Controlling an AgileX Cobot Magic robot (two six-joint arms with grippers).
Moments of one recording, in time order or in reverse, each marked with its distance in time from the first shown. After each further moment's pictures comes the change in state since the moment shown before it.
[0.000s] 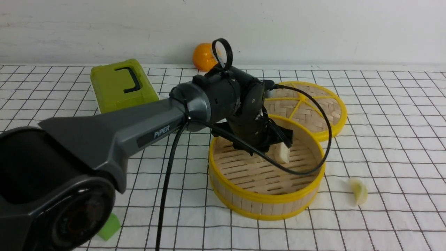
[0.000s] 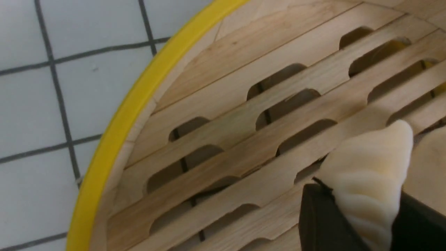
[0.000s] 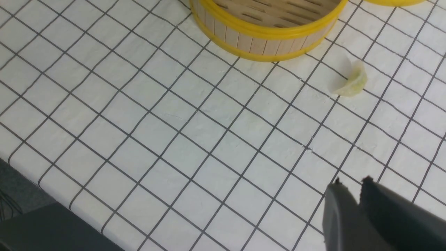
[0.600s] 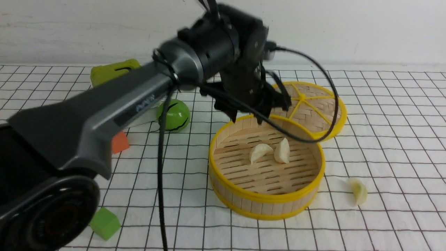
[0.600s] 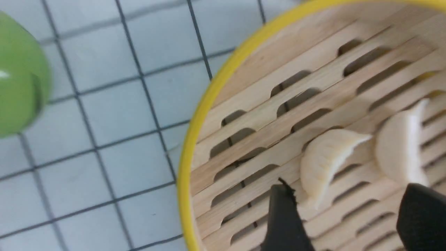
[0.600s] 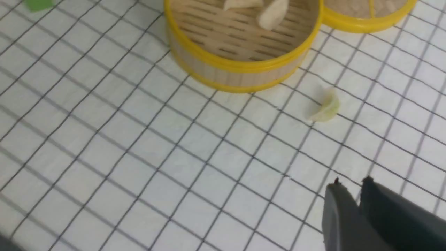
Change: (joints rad) right arm 0.000 0.023 0.000 -0.108 -0.111 0.123; left arm 0.000 -0.073 -0.305 0.070 0.410 0.101
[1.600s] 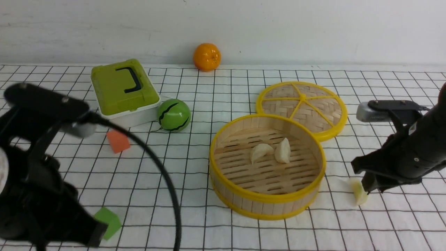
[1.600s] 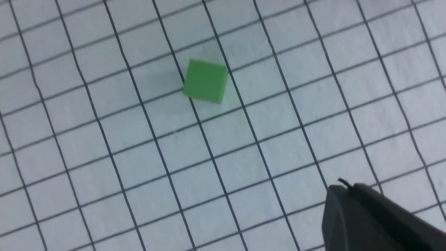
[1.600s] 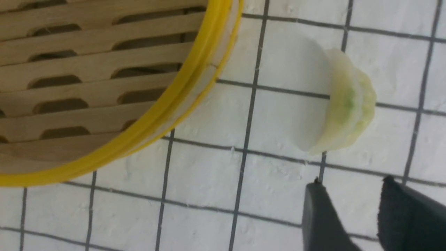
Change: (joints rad) right arm -0.205 0.992 -0.087 0.138 -0.392 0.083; left arm 0.000 -1.178 1.278 0.051 -0.033 0.033
